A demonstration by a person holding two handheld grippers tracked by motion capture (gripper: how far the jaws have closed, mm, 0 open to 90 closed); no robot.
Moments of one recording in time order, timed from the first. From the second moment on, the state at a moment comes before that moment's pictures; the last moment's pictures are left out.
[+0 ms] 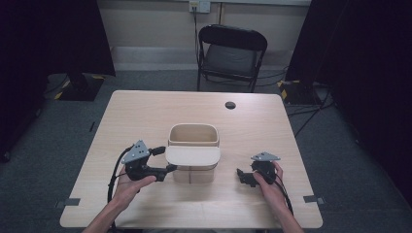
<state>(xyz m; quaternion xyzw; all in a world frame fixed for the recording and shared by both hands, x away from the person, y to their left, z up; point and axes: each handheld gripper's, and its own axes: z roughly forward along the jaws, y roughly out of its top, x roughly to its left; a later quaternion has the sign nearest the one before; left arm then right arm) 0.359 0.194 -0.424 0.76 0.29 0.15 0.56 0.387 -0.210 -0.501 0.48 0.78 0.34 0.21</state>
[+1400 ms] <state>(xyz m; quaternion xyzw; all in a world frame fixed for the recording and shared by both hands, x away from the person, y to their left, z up) 0.369 0.192 -0.419 0.76 0.28 0.15 0.57 0.387 -0.210 -0.501 0.48 0.78 0.34 0.22</state>
